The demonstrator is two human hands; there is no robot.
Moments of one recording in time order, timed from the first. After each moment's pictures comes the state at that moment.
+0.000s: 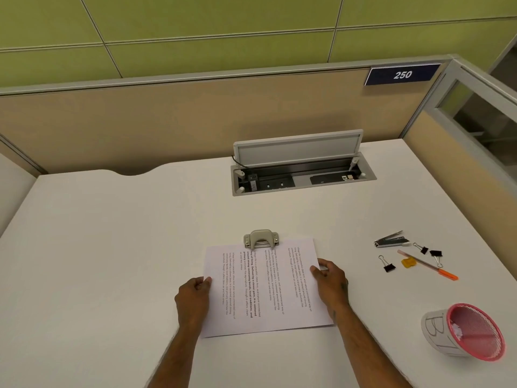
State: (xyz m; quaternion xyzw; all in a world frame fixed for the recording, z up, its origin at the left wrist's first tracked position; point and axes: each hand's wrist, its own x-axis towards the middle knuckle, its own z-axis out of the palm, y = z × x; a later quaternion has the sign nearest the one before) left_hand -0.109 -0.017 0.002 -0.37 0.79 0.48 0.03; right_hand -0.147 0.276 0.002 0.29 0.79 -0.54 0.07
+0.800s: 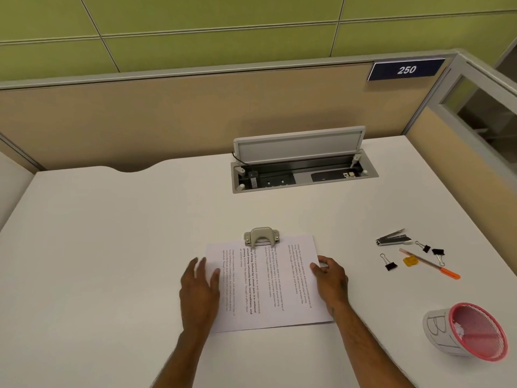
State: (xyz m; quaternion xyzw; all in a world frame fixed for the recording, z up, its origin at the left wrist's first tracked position) left_hand -0.107 -0.007 0.001 -0.19 0.93 0.31 -0.05; right_hand -0.149 0.272 0.004 0.29 0.80 -0.52 0.06
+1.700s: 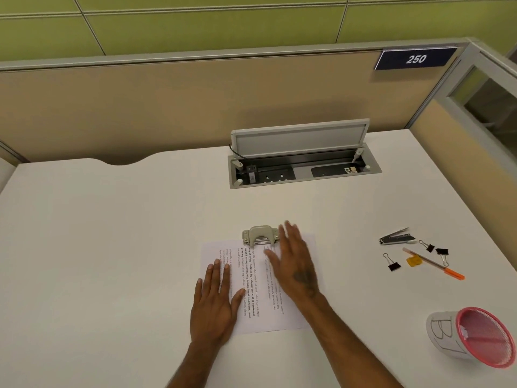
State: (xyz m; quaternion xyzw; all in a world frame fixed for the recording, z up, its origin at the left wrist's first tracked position) left_hand -0.092 0.008 -0.047 -0.02 0.99 0.14 0.06; right_hand -0.178 0.201 0.011 -0.04 0.97 -0.24 0.01
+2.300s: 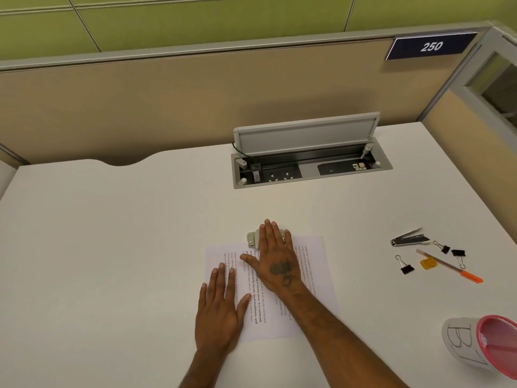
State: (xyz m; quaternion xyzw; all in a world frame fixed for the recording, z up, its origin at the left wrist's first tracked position) left_hand -0.093 0.009 -0.047 -0.02 0.99 0.14 0.05; right_hand -0.210 0.156 -0.022 -0.11 0.98 -0.13 0.10
